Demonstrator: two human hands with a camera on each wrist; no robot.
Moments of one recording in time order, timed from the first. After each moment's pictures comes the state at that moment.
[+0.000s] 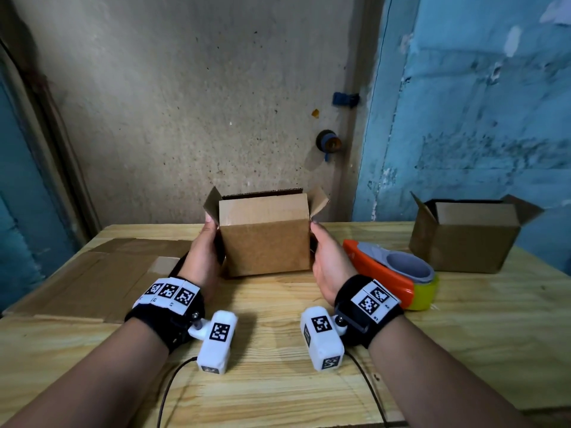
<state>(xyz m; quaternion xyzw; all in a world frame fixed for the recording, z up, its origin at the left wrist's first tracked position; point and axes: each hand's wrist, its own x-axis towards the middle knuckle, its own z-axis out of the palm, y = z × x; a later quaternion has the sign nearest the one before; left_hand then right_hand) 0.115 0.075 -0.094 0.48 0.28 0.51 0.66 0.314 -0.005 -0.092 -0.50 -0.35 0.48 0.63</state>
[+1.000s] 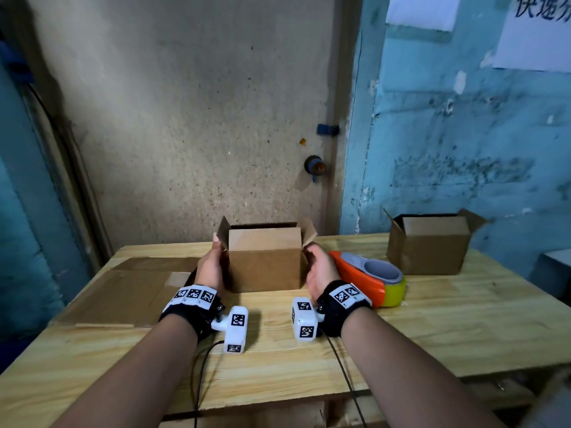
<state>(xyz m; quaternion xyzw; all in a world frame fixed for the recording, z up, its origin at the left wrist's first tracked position) 0.105 0.107 -0.120 0.44 0.40 0.48 0.64 0.307 -0.015 -0.085 -0.48 -0.21 0.46 0.72</state>
